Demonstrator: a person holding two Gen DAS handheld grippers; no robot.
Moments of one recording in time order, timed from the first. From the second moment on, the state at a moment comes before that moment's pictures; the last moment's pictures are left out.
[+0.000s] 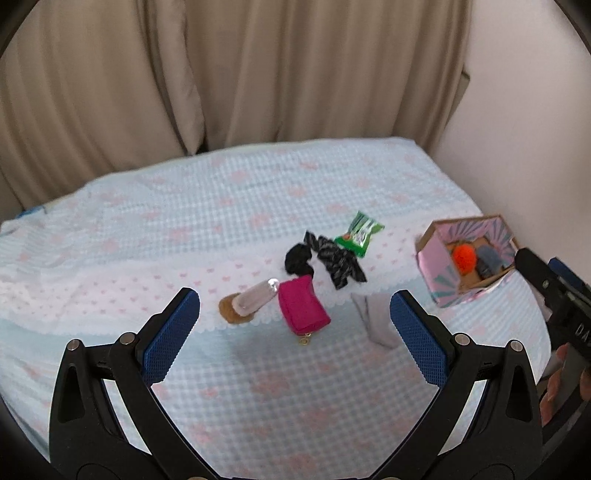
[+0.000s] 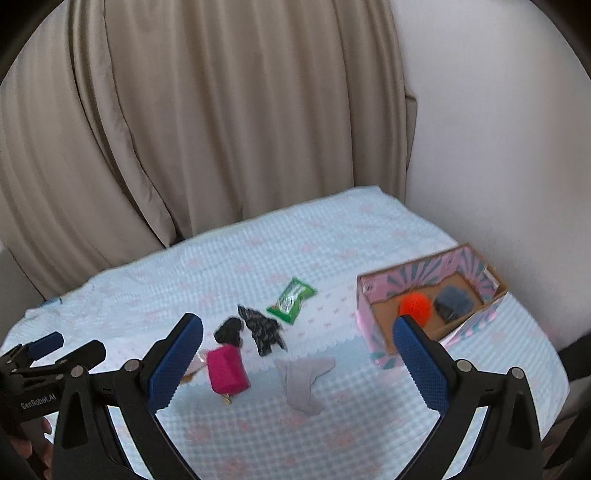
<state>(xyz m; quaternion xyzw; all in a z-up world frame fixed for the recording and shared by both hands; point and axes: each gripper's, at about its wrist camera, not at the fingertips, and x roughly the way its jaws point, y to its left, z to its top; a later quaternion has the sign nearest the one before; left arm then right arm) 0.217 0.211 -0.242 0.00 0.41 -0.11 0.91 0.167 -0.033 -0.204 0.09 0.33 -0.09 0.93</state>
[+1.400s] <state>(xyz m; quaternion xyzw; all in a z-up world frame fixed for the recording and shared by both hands) 0.331 0.150 -0.507 0.00 0.48 -0.11 0.87 0.277 -0.029 -0.500 0.02 0.46 -0.06 0.89</state>
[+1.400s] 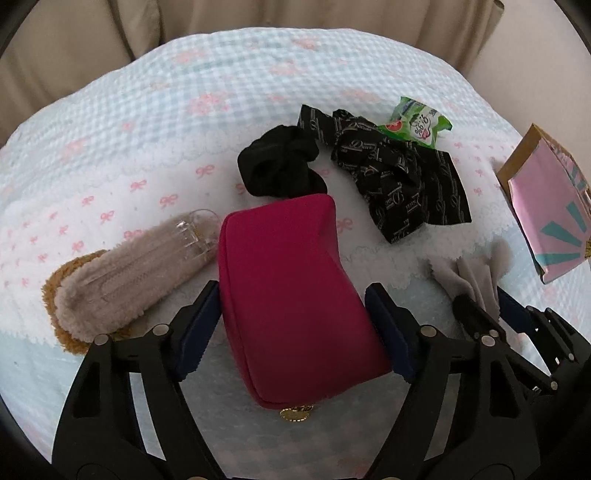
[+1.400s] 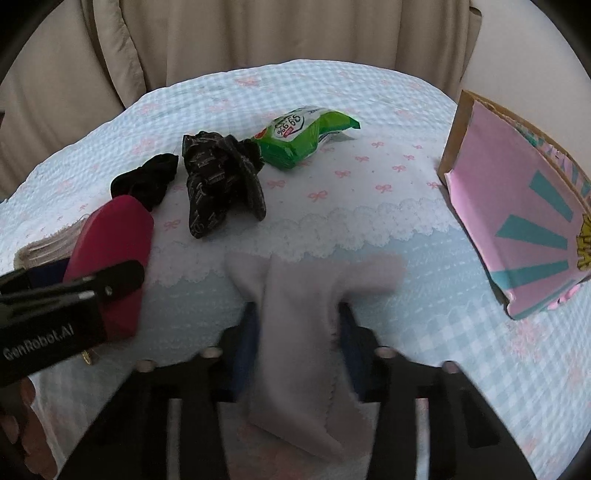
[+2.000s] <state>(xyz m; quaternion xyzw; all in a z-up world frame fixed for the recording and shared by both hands) 0.310 0.165 -0.440 -0.03 0.49 -0.11 0.87 0.265 -0.030 -0.433 0.05 0.44 -0.05 0.89</state>
